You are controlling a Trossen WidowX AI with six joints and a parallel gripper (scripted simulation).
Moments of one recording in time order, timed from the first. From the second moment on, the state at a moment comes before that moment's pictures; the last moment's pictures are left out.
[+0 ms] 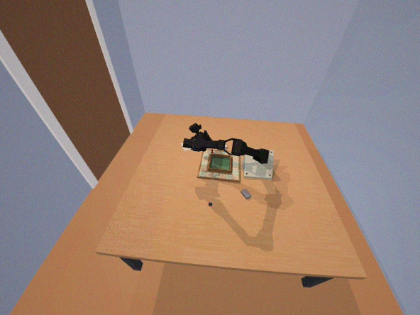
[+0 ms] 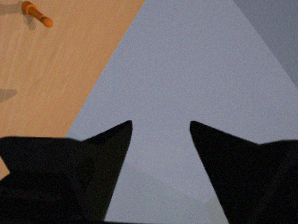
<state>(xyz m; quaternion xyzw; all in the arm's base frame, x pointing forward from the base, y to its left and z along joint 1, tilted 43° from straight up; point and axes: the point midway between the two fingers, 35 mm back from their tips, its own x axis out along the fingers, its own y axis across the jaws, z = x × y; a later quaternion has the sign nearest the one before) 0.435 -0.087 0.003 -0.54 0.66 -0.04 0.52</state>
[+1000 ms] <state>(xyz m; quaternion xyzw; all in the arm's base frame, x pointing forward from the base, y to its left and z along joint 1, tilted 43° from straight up) 0.264 -0.102 -0.136 0.15 0.65 0.35 0.66</state>
